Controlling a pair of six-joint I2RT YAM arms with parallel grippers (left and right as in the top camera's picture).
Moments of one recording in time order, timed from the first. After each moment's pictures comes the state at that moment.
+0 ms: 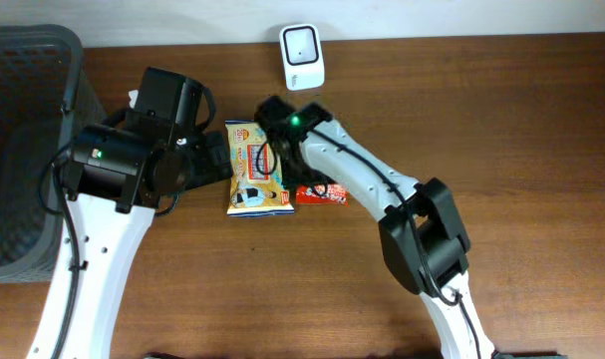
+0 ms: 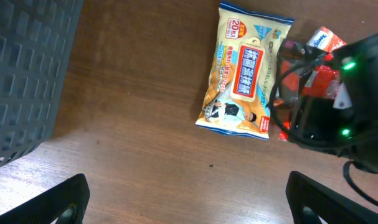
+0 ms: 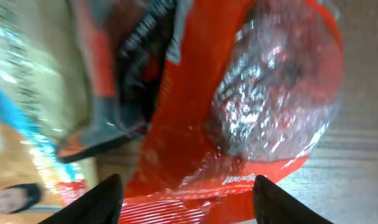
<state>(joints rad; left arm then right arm) -0.29 1.47 1.77 -1.45 -0.20 -0.52 0.65 2.28 1.94 -1.20 0.18 0.61</state>
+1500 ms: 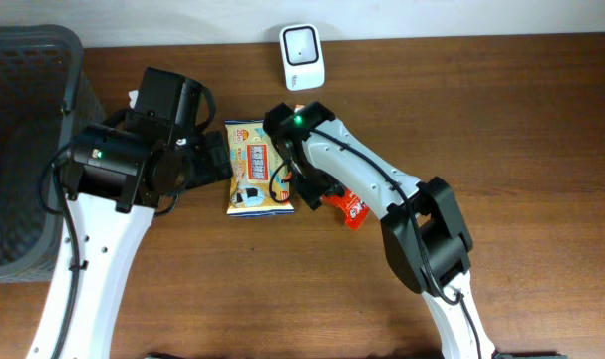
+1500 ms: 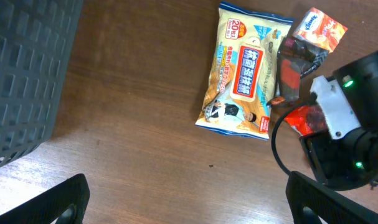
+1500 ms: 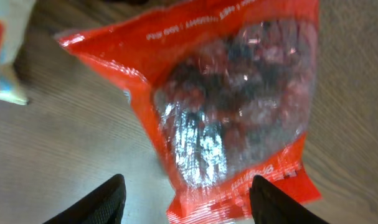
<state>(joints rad) -0.29 1.47 1.77 -1.45 -0.20 -0.52 0.64 2.27 1.92 -1.35 0.19 0.05</state>
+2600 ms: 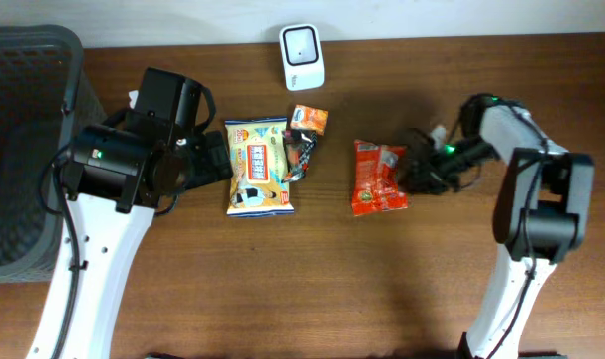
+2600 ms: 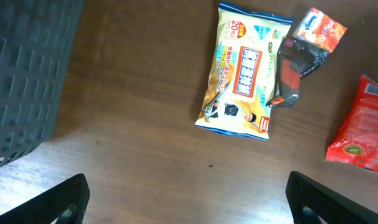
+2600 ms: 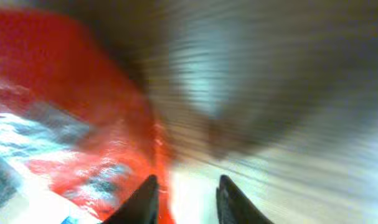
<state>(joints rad) -0.29 1.47 1.77 -1.45 -0.20 -0.52 -0.16 2.26 1.62 -1.23 -0.63 0.11</state>
